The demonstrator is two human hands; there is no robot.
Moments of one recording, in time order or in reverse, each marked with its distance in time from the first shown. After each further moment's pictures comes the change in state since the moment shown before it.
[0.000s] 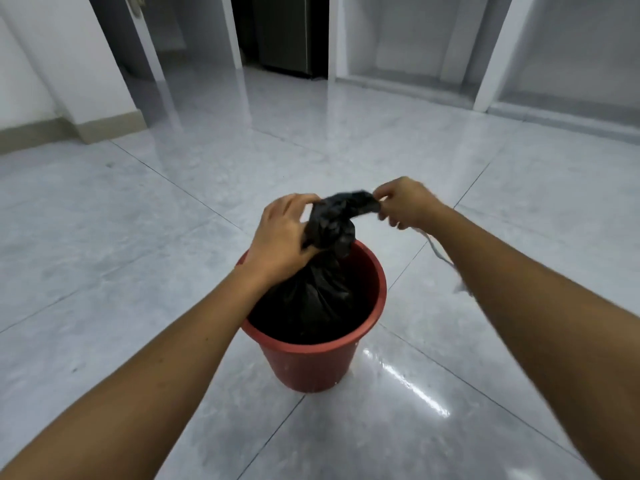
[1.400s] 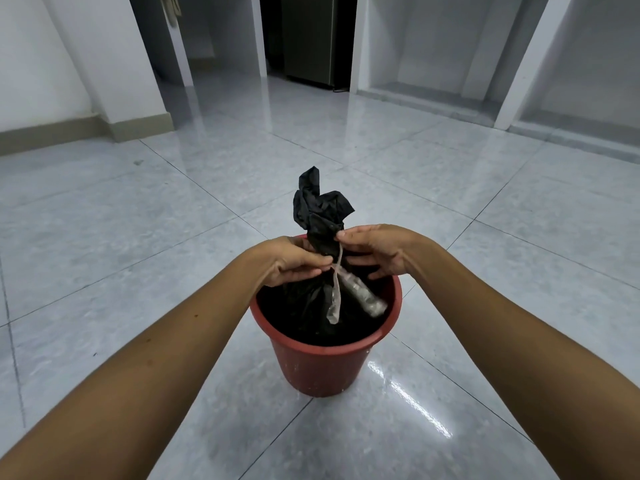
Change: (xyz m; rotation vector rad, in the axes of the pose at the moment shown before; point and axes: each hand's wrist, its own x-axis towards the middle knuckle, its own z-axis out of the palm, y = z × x) left_hand -0.002 -0.006 -0.021 -1.165 -0.538 -1.248; right_hand -0.025 -0.023 0.061 0.570 -0.488 0.362
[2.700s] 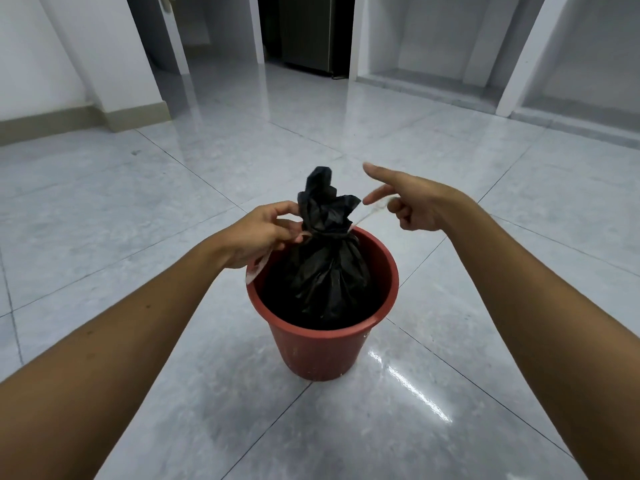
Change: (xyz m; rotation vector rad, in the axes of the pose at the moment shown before) left_hand -0.019 0.004 -0.037 0.277 -0.124 0.399; right_hand -0.027 -0.036 -0.041 -0.197 0.203 -0.078
